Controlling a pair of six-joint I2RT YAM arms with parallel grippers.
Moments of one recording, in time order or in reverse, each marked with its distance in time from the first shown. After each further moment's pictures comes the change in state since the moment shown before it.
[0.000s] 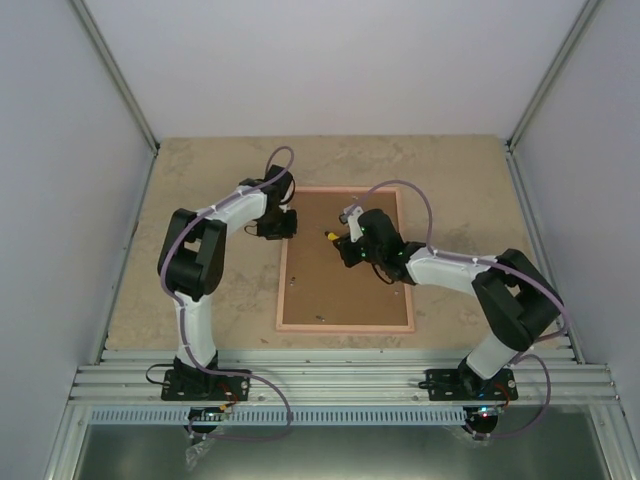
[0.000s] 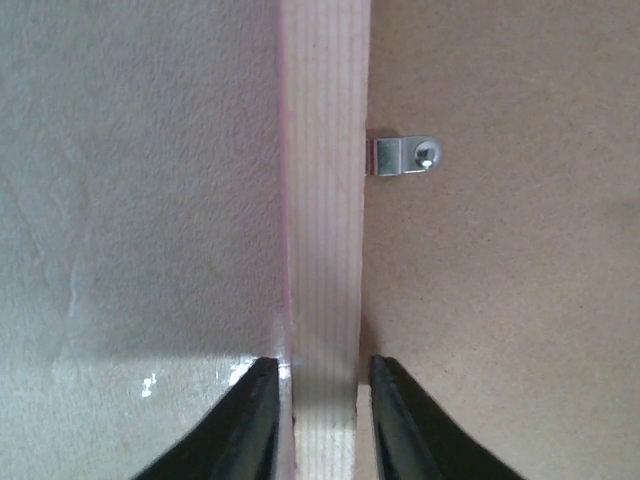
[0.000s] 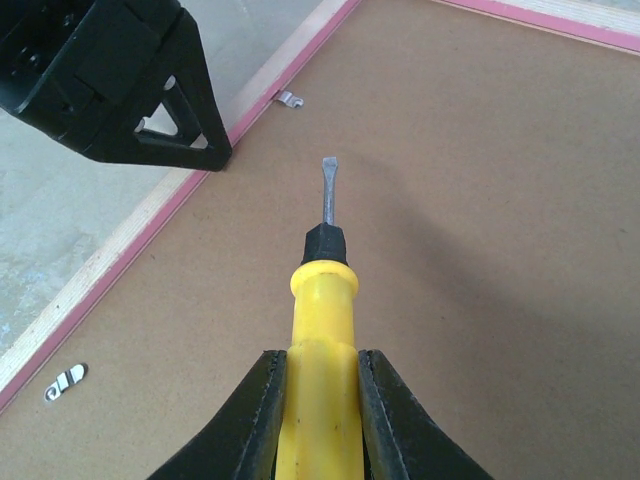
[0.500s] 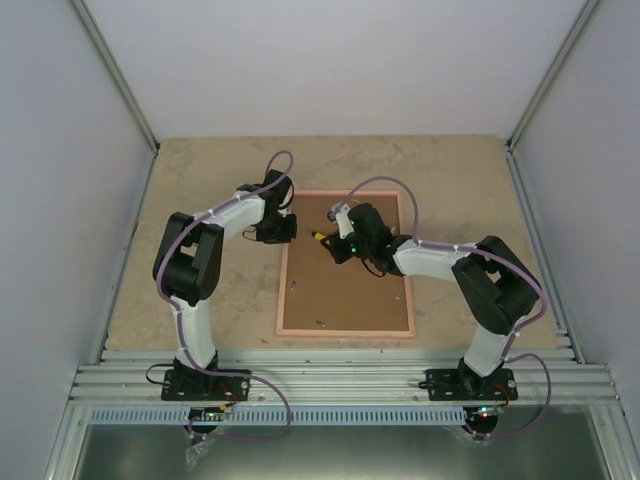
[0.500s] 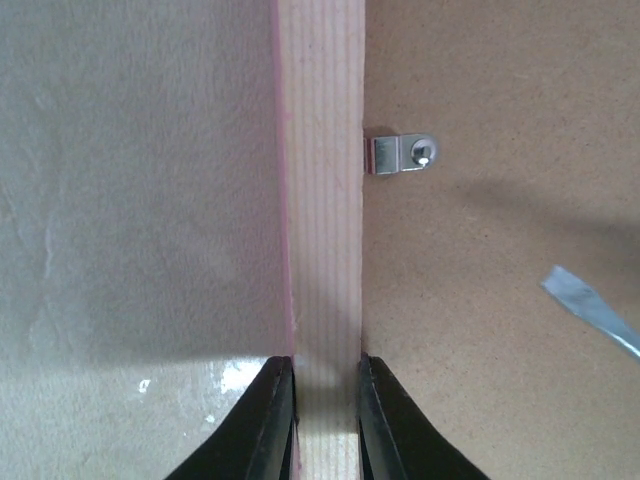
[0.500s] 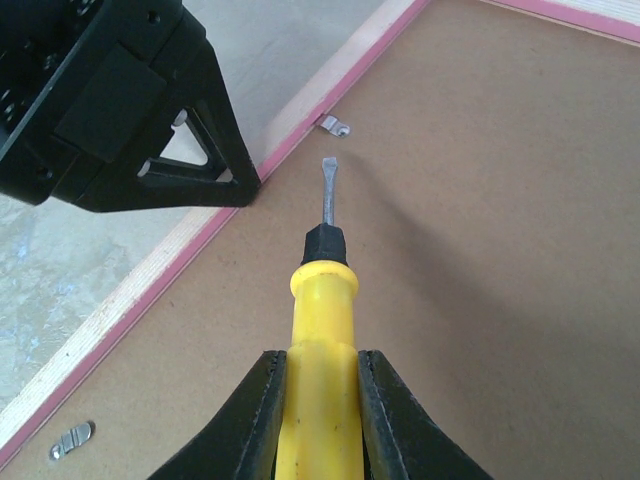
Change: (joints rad) left arm -0.004 -0.042 -0.070 0.043 0.023 0.016; right arm -0.002 0.133 0.103 0.023 -0.098 -0.010
